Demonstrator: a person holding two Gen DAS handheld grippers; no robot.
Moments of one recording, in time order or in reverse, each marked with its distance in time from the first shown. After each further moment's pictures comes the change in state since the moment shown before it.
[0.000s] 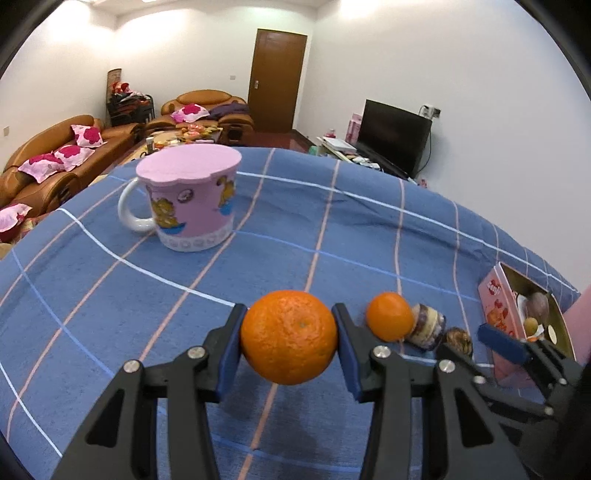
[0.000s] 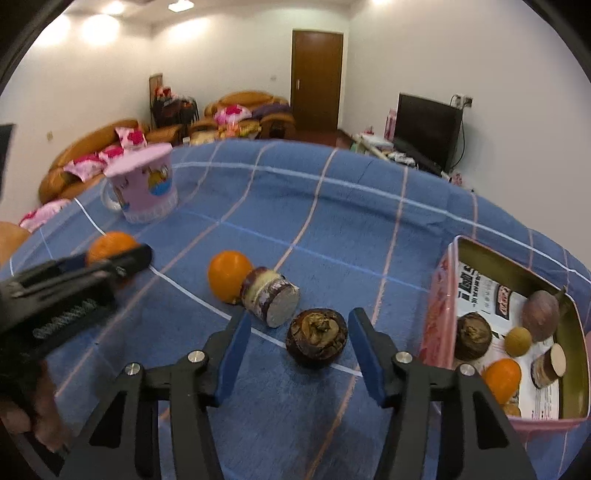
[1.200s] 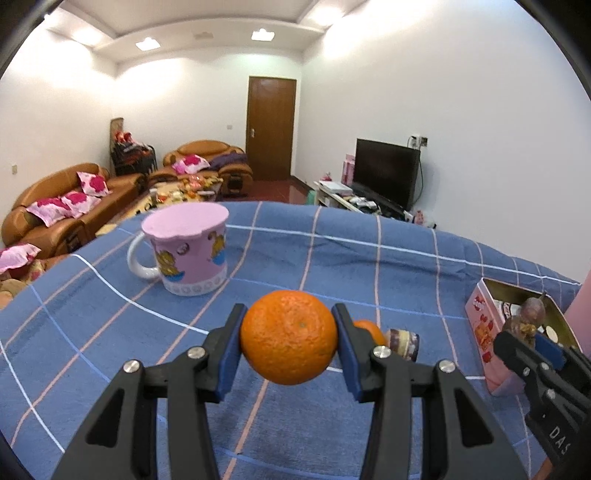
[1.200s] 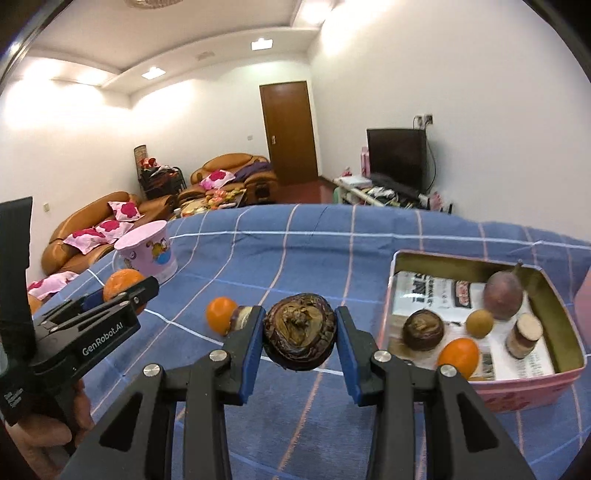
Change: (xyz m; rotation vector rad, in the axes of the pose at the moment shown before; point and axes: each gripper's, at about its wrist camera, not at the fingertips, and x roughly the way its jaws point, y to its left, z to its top) left arm -0.036 -0.030 -0.011 0.078 -0.216 0.042; right arm -0.074 -0.036 -0.026 0.176 -0.261 0.000
